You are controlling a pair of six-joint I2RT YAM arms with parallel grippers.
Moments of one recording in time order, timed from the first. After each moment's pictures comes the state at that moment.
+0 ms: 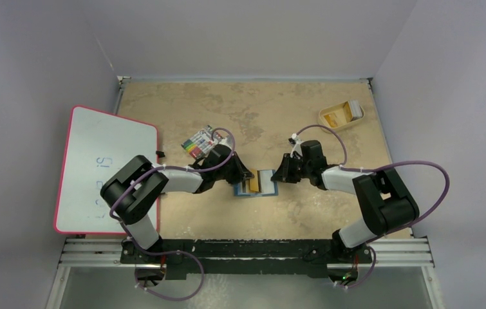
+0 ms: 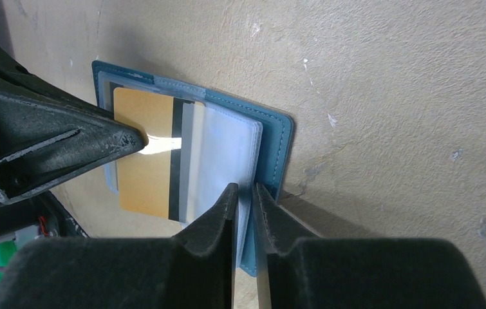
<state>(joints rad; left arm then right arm) -0.73 1.71 0.70 0.36 0.14 -1.06 0.36 1.53 0.55 0.17 -0.45 0.52</state>
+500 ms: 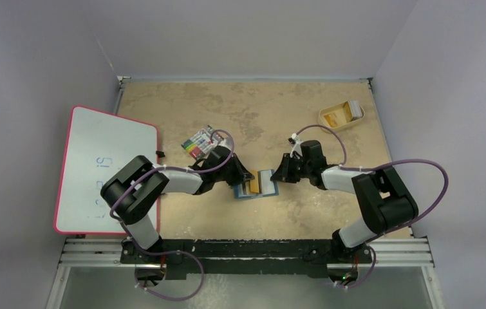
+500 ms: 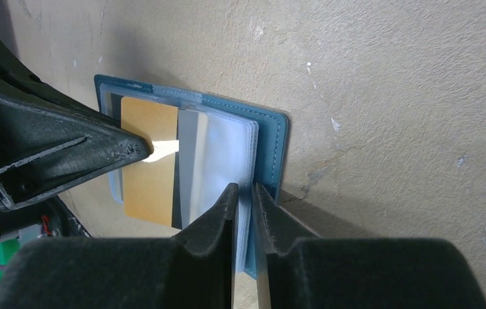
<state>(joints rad) -0.74 1.71 0.69 0.36 0.15 -1.10 0.36 1.54 0.55 0.18 -0.46 0.52</state>
